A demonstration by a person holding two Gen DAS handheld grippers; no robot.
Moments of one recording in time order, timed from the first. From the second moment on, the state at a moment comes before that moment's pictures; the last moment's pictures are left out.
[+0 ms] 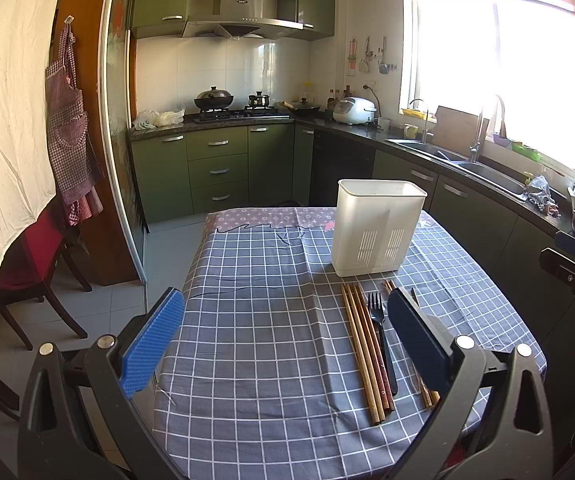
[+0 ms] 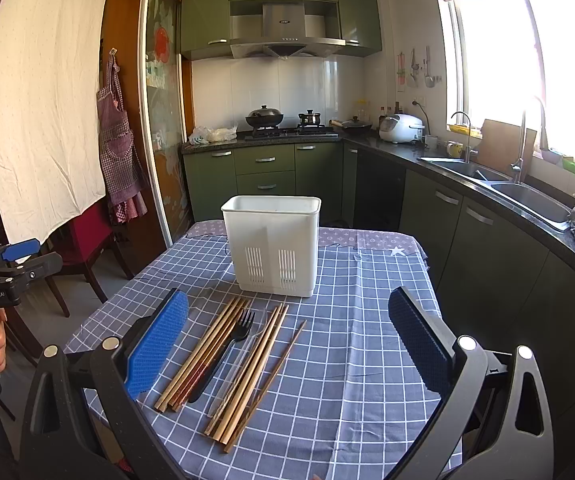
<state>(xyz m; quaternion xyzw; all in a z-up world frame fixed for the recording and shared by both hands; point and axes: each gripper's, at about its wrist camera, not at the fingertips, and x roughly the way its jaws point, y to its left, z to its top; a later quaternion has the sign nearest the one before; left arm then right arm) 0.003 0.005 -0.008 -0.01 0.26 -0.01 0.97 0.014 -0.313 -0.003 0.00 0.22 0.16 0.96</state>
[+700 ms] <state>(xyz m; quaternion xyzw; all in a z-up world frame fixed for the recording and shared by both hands) 0.016 0.002 -0.016 0.01 0.27 -0.01 0.96 0.025 -0.311 -0.010 0.00 0.24 0.15 0.96</state>
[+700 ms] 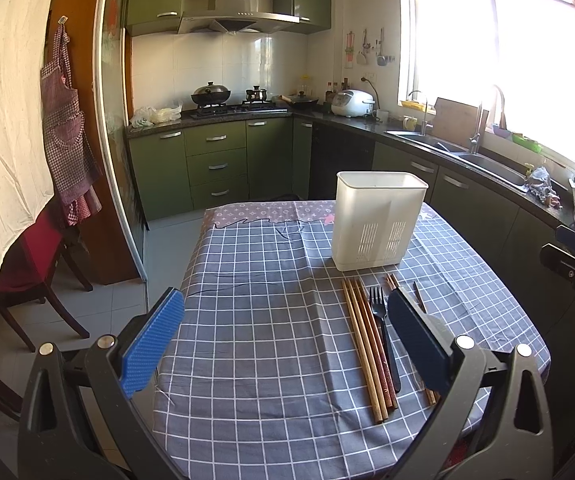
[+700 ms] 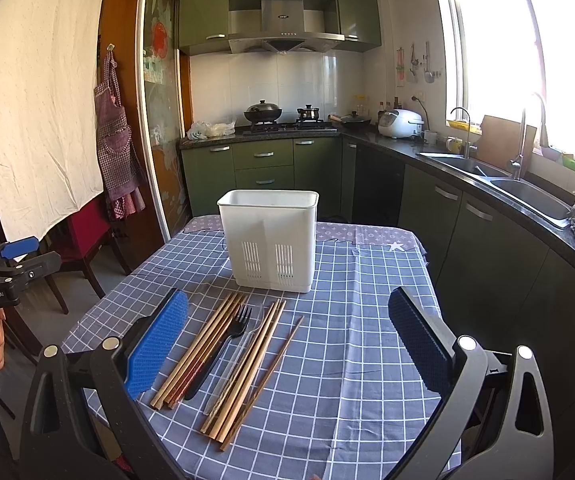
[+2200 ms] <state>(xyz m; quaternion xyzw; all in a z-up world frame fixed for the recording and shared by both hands) 0.197 -0.141 -0.163 0.05 0.60 -0.10 0.79 0.155 -0.337 -0.096 -0.01 0.48 0.13 0.87</state>
